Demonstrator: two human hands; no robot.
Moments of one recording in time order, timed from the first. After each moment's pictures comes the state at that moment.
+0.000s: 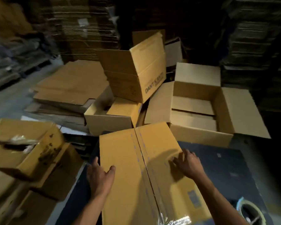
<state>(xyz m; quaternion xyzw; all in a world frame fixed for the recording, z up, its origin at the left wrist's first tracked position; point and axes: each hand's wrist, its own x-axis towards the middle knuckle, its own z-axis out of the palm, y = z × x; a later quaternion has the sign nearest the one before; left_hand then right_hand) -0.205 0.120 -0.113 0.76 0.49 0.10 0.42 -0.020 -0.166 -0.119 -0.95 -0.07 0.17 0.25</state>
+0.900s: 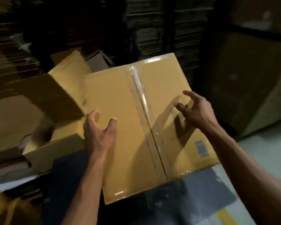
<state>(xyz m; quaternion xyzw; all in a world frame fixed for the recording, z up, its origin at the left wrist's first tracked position) -0.169 -0.056 0.089 0.84 0.14 0.24 0.48 -0.138 -0.352 0.112 -0.88 0.09 -0.13 0.46</state>
